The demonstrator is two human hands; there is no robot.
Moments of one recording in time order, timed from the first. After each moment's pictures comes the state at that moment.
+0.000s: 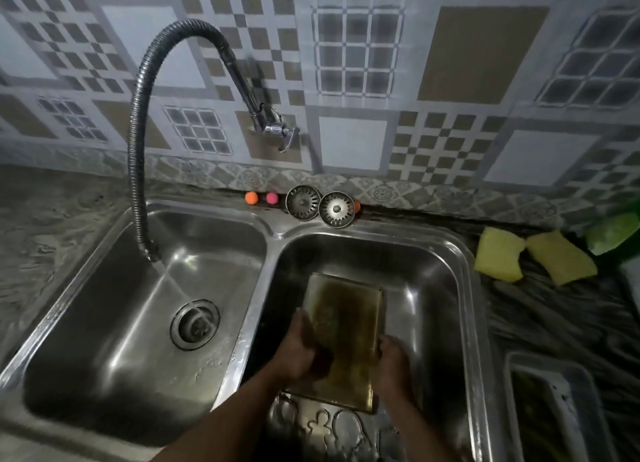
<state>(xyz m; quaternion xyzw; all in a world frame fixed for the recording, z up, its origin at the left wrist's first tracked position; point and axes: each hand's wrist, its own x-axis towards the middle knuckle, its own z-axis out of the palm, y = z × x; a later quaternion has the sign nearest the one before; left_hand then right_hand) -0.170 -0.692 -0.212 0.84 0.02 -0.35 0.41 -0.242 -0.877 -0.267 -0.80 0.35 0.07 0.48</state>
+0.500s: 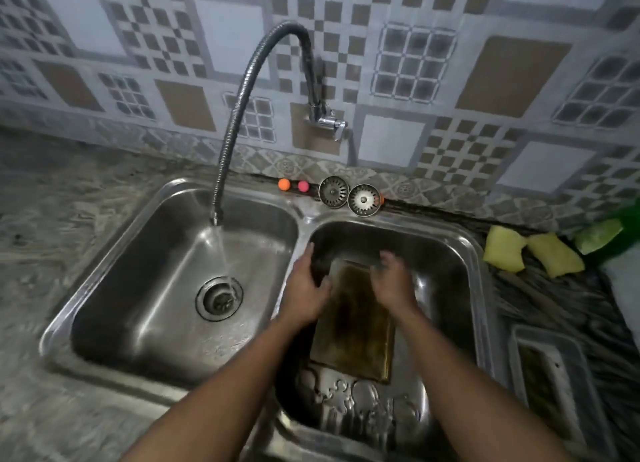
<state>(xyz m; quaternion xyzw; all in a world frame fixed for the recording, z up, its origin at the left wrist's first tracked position) -0.140 -0.674 -0.136 0.87 -0.06 -0.06 0.49 -0.148 -0.868 -0.159 -0.89 0.24 -0.02 0.40</state>
